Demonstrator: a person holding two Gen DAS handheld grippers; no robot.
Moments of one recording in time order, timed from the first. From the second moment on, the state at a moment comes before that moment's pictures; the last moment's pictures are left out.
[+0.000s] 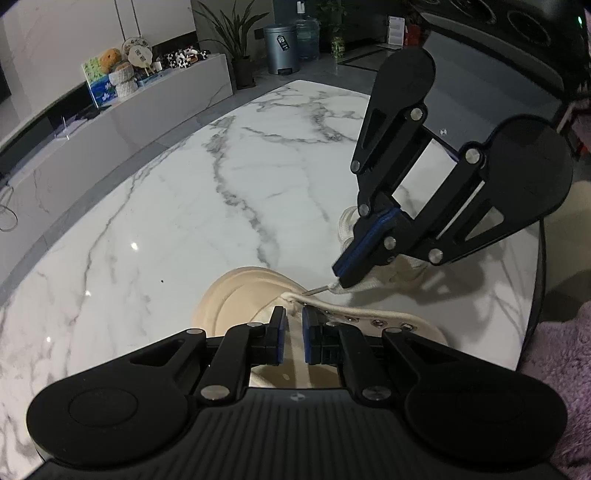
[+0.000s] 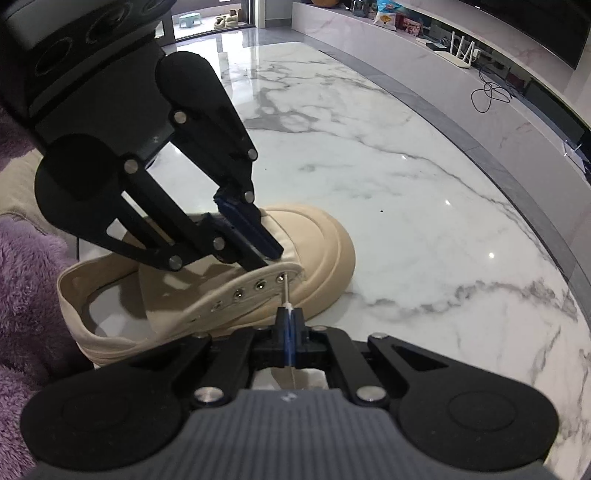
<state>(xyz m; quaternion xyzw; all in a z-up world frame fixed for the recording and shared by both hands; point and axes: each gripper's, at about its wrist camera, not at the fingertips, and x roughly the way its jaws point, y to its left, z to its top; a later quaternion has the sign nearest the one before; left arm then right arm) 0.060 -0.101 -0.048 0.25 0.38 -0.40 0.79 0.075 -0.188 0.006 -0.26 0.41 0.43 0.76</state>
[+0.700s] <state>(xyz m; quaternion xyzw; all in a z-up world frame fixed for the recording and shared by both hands) 0.059 -0.100 -0.053 0.27 0.38 -0.39 0.79 0.073 -0.177 0.005 -0.31 0.40 0.46 0.73</state>
